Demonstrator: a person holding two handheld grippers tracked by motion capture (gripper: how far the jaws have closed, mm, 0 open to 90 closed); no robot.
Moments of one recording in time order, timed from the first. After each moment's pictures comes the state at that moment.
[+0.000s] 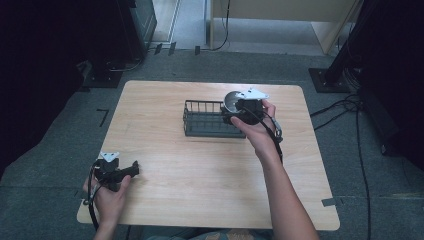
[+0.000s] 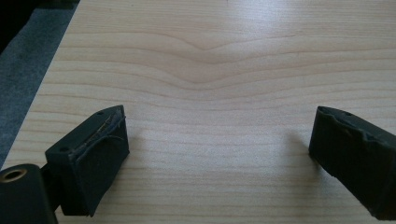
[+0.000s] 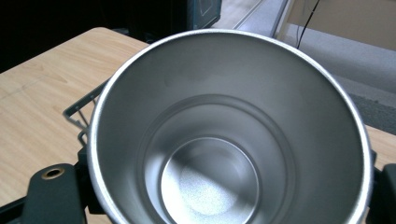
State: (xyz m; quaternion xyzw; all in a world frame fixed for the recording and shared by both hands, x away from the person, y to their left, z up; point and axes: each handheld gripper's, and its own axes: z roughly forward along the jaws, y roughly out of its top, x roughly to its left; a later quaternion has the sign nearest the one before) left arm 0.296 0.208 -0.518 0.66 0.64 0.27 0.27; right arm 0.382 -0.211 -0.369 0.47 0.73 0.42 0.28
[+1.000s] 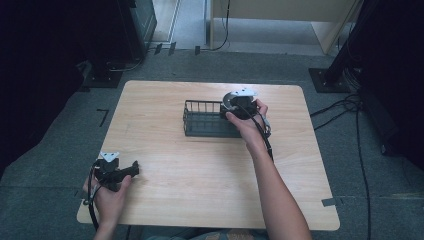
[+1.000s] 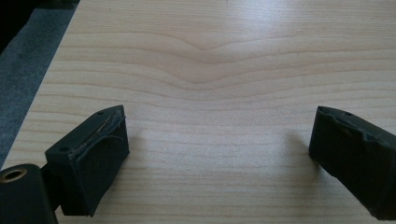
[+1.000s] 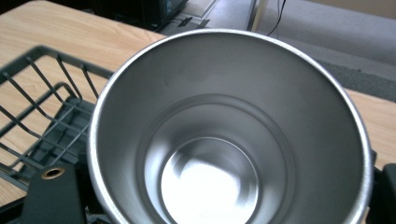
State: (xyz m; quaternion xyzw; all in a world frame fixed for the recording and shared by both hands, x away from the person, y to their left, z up) left arm 0.296 0.209 -0.518 0.67 0.64 0.27 0.27; right arm 0.434 -0.204 -0.424 0.52 0.71 0.37 0.28
